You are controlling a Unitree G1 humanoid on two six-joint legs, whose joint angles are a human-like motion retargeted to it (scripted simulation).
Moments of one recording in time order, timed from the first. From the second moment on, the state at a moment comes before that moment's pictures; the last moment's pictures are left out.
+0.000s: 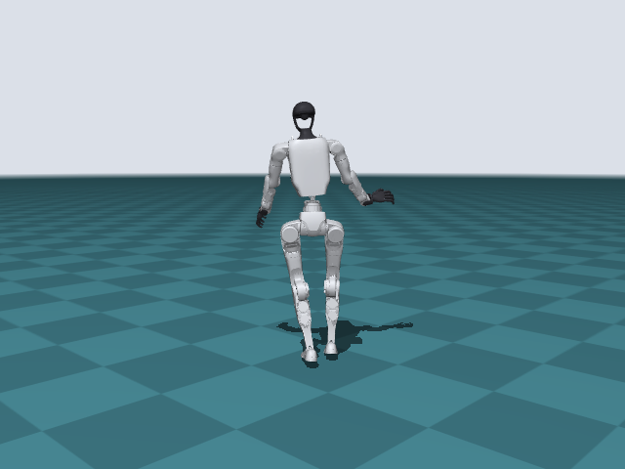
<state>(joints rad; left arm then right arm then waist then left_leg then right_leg) -0.57 0.27 0.35 1.54 0.56 -0.47 0.28 -0.27 -0.35 -0.69 1.22 -0.43 -0.30 -1.07 0.05 -0.10 -0.06 -0.14 -0.14 0.11 0.25 -0.09 0.26 -0.35 -0.02 -0.10 0.30 0.21 0.01</state>
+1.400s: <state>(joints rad) -0.15 0.02 0.95 1.40 -0.52 -0.03 -0.35 -0.33 0.04 -0.86 1.30 0.58 -0.13 1.00 0.03 0.03 -0.09 -0.34 -0.05 0.06 0.26 0.00 0.18 -0.15 -0.04 -0.21 0.69 0.00 -0.03</state>
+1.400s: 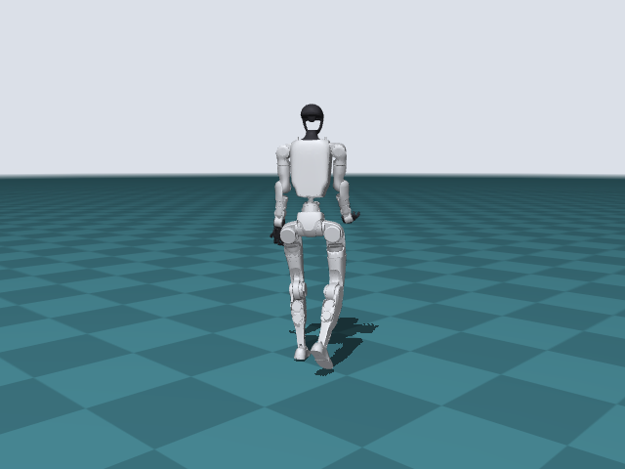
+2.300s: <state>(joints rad) 0.04 0.00 0.45 1.41 0.29 -0.13 0.04 -0.20 -0.26 -0.23 1.62 -0.32 0.22 0.56 -0.04 -0.04 -0.06 -0.29 -0.02 0.17 0.16 0.16 0.02 0.05 0.03 -0.11 0.11 -0.02 0.03</state>
